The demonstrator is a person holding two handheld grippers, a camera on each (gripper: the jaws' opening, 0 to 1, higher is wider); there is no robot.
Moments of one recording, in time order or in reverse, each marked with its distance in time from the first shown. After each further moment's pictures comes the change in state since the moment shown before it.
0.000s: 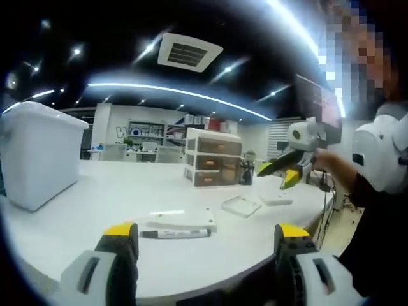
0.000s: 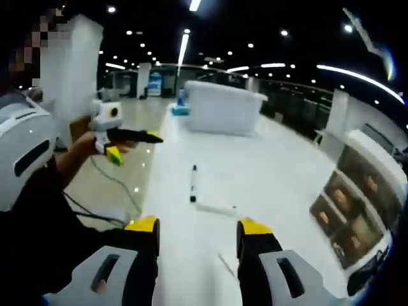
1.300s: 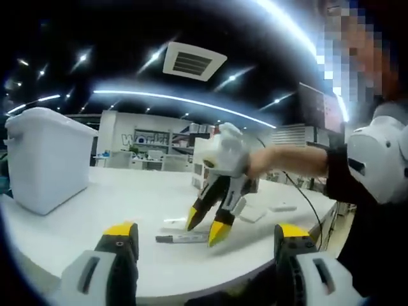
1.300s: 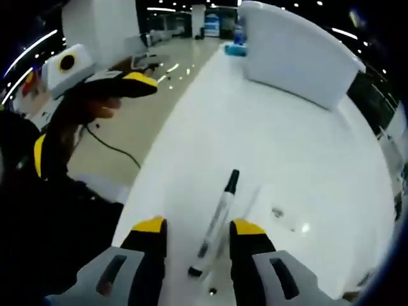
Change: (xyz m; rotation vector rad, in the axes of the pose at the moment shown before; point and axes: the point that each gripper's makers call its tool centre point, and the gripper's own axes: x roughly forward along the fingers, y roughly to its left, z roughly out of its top) left arm -0.018 0.014 0.008 0.002 -0.057 0.036; right arm 0.189 0.027 0.004 -0.138 0.433 0.353
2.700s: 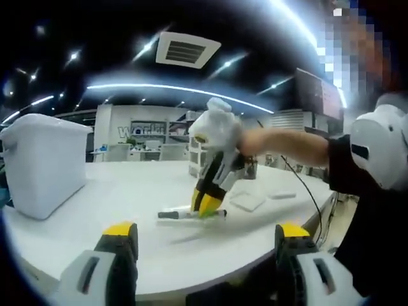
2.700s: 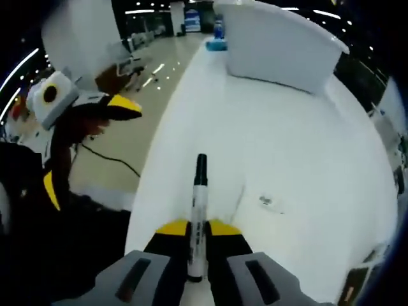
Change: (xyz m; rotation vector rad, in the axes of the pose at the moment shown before) left arm 0.008 -0.016 -0.009 0.049 0.106 -0.015; right arm -0.049 0.000 -0.006 0.144 -0.033 -0.039
